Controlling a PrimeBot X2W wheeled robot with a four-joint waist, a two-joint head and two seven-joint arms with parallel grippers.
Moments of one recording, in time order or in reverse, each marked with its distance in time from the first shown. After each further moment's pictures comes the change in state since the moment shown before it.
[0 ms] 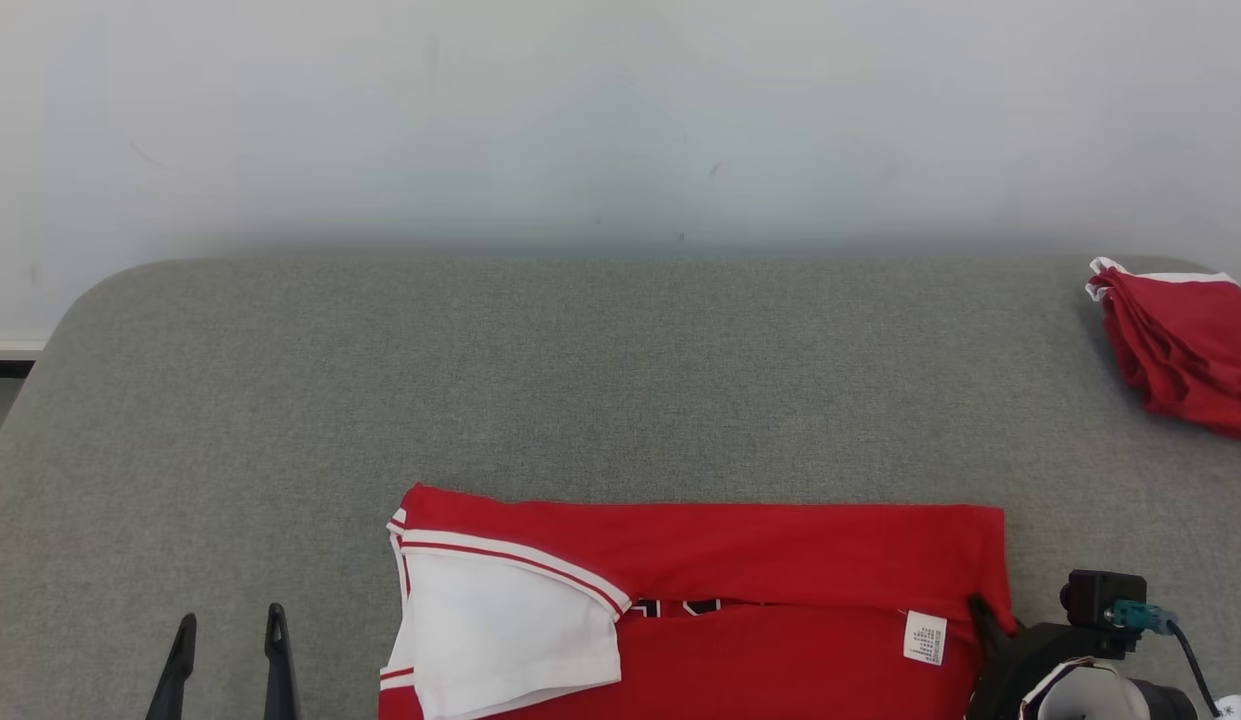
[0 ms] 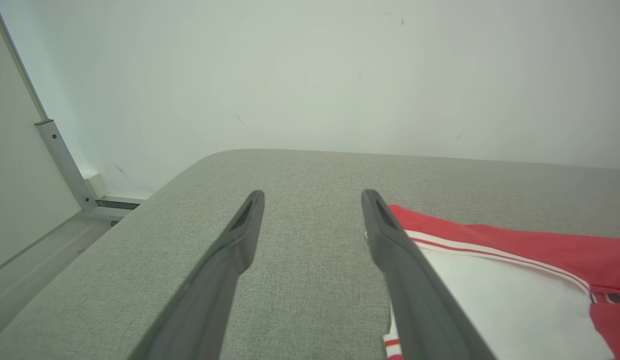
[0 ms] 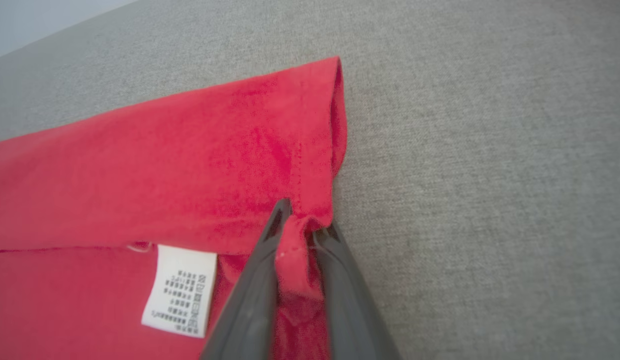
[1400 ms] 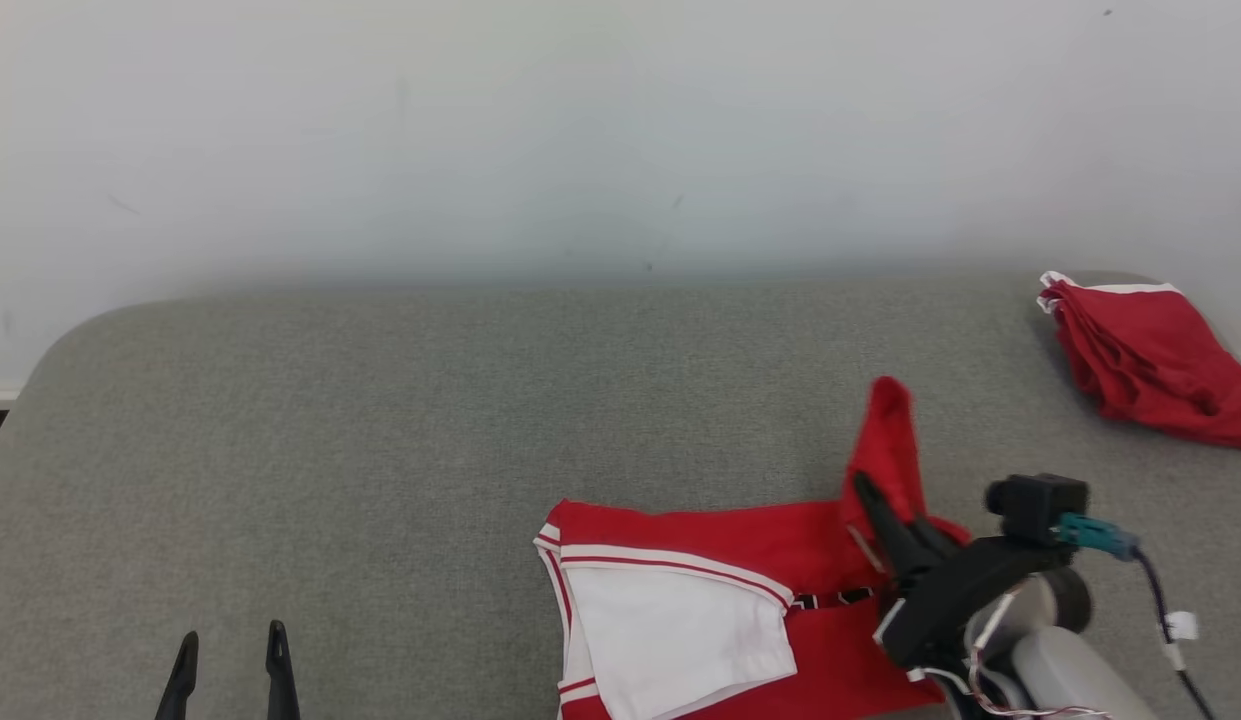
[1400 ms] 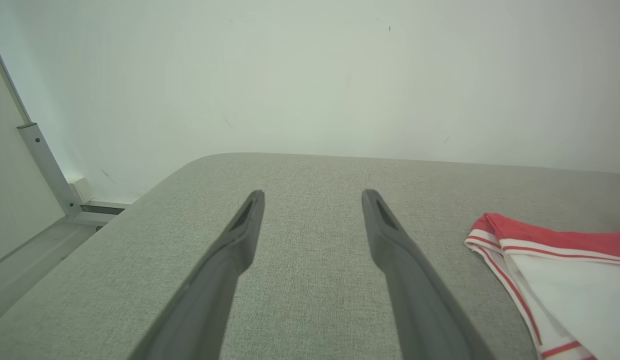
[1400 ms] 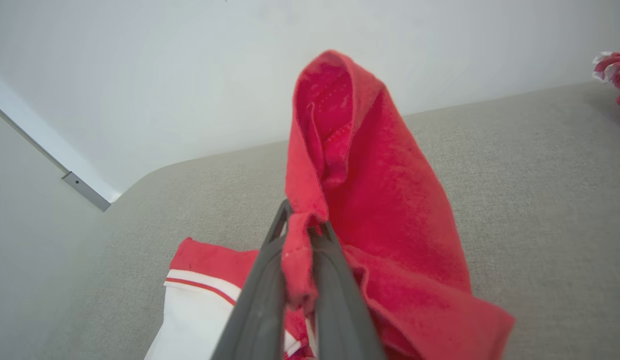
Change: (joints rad) left arm 0.008 -0.053 0.068 0.028 0.051 -0.053 0.000; right arm 0.038 -0.023 0.111 -0.497 0.130 0.000 0.073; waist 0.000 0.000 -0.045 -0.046
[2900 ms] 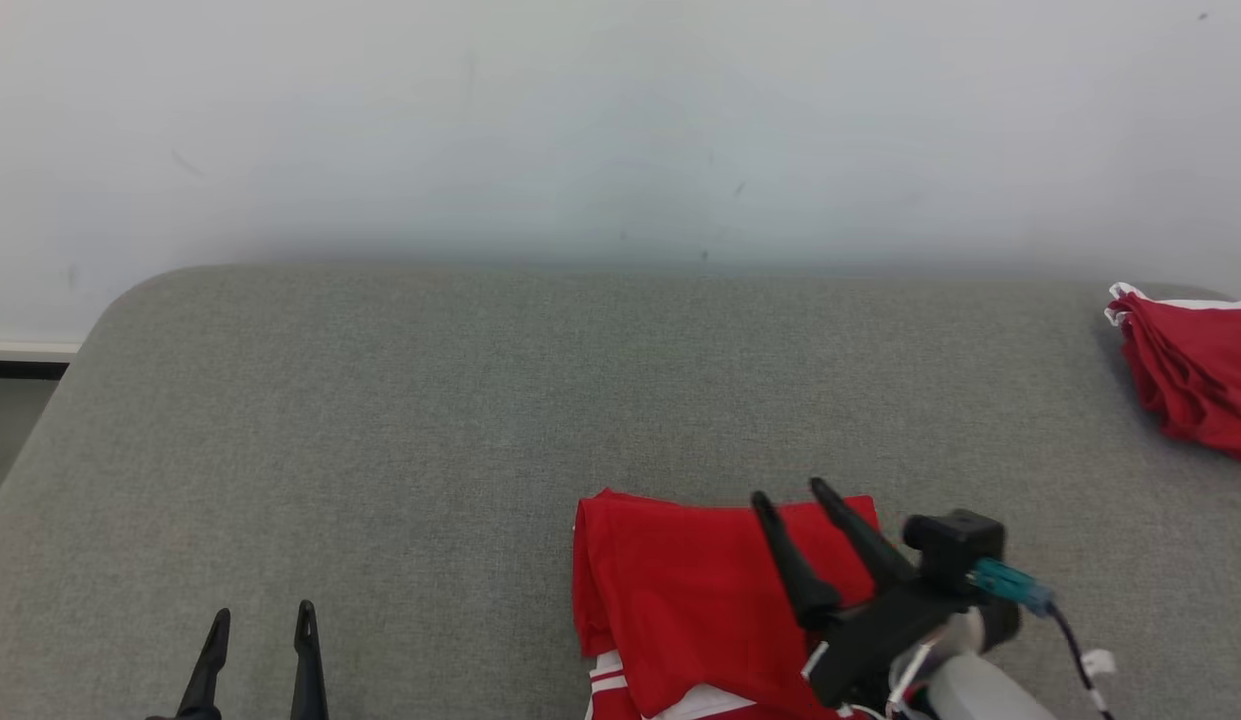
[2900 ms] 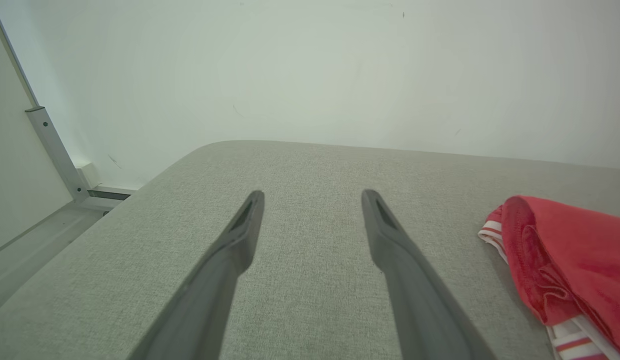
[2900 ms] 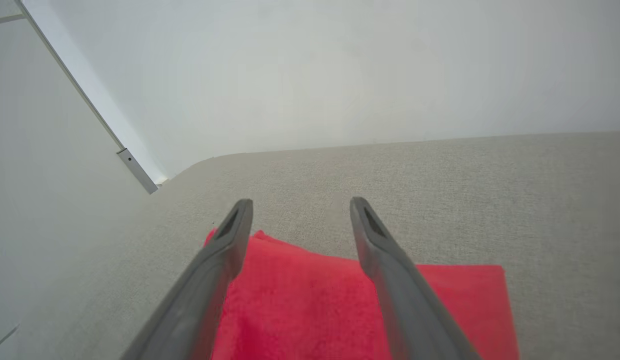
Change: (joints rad) left arm -0.066 -0.011 -0.020 0.078 0.012 -0.029 0.000; right arm -0.033 0.119 0.145 0.068 -0.108 0.000 -0.195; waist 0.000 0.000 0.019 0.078
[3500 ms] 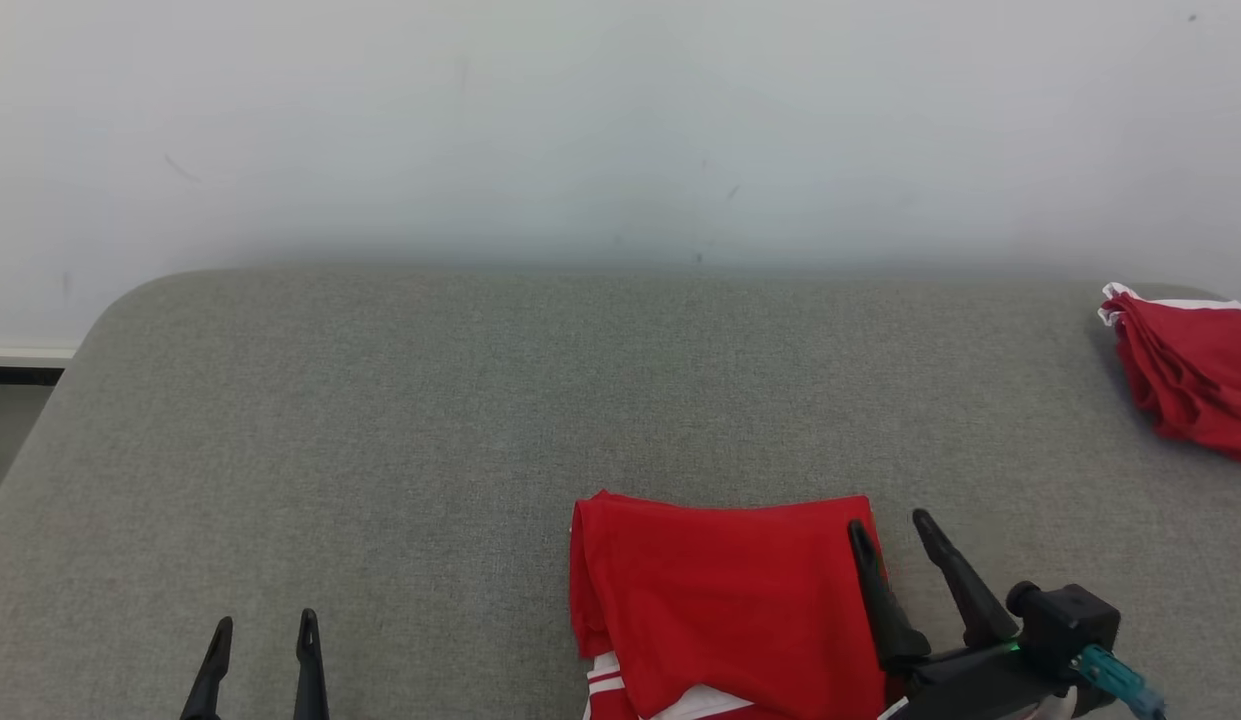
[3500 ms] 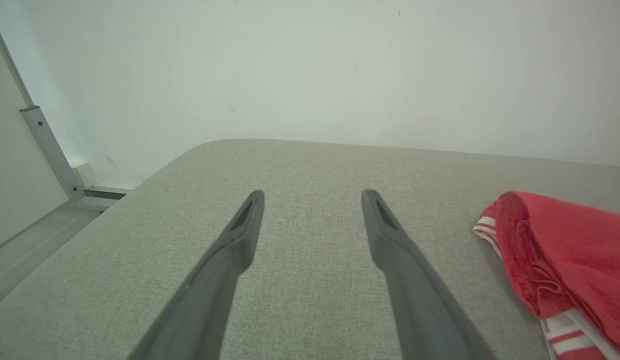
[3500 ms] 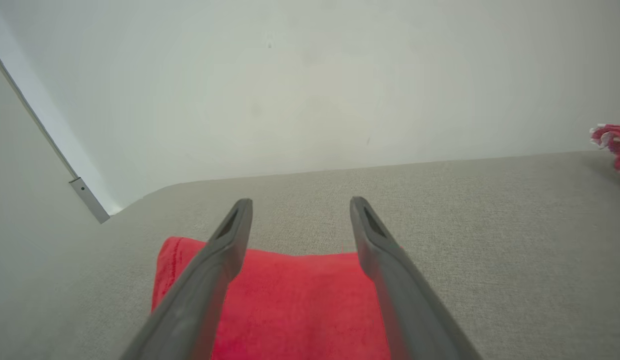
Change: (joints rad) left arm 0.015 -0.001 0.001 -0.008 0.001 -0.006 0.000; right arm 0.252 -0.012 -0.244 -0.247 -0.173 0.000 -0.032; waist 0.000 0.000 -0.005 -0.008
